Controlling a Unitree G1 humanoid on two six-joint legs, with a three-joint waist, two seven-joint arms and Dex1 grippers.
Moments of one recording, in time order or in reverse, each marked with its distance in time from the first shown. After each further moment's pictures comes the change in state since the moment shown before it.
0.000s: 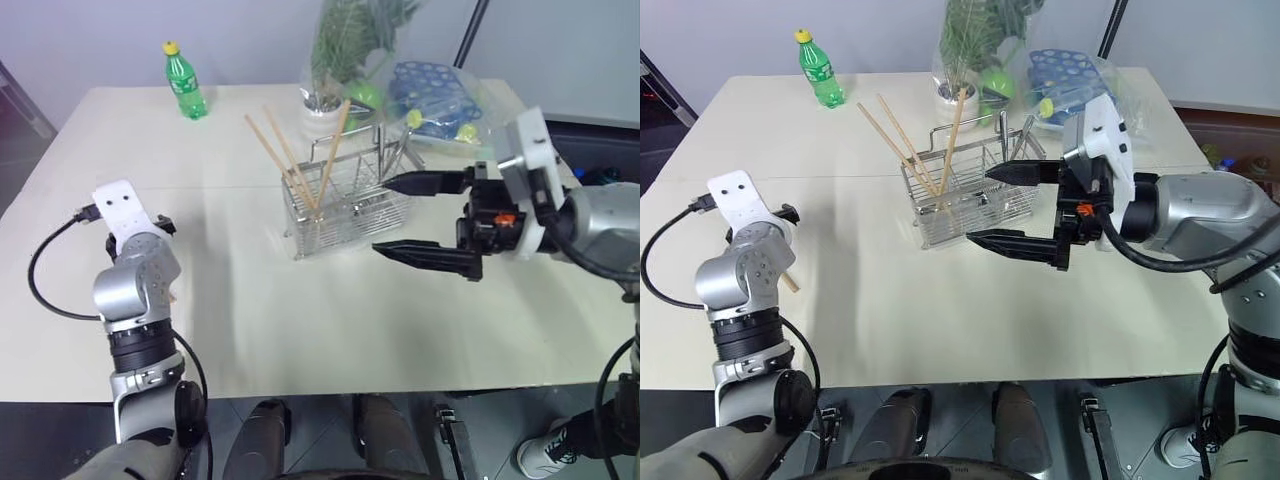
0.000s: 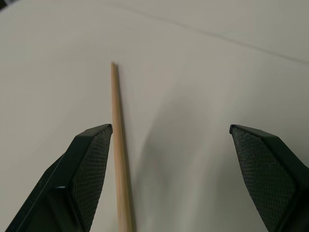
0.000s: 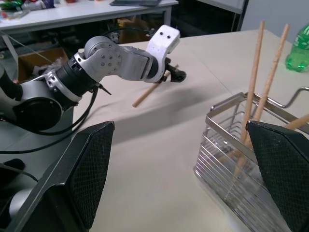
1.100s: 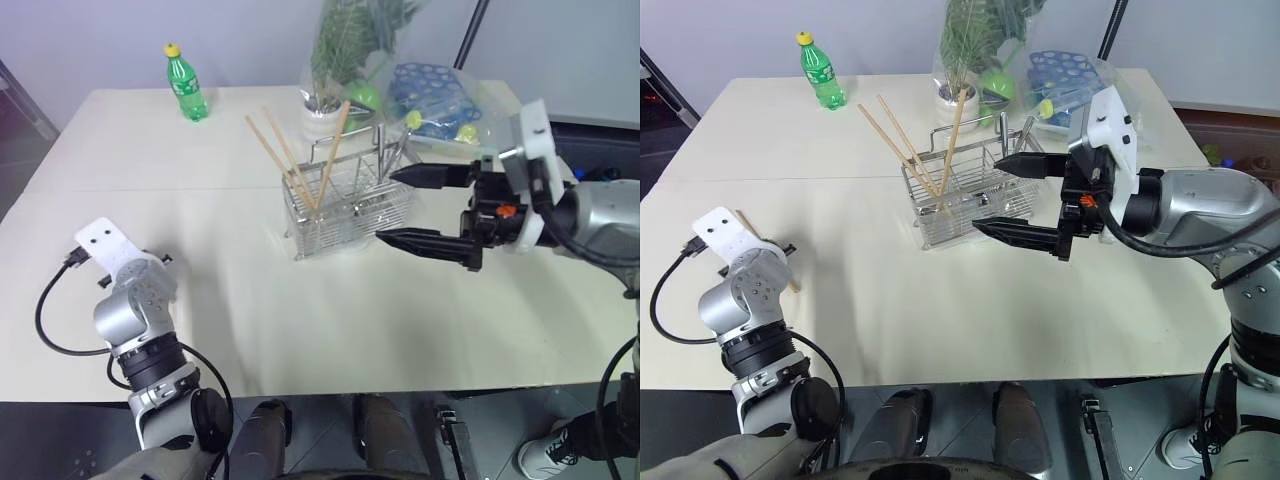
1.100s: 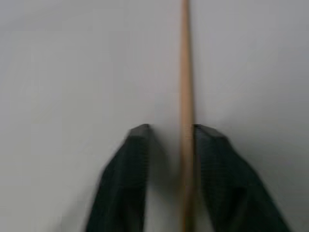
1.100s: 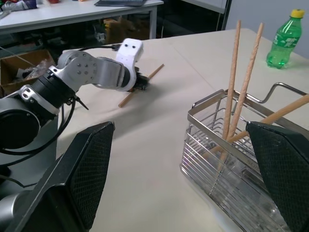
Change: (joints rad) left arm 0.036 -0.142 0.237 -0.032 0.009 -0.045 0.035; right arm -0.004 -0.003 0.003 0.031 -0.021 -0.003 -0.029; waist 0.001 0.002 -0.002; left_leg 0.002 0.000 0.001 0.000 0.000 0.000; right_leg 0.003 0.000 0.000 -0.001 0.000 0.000
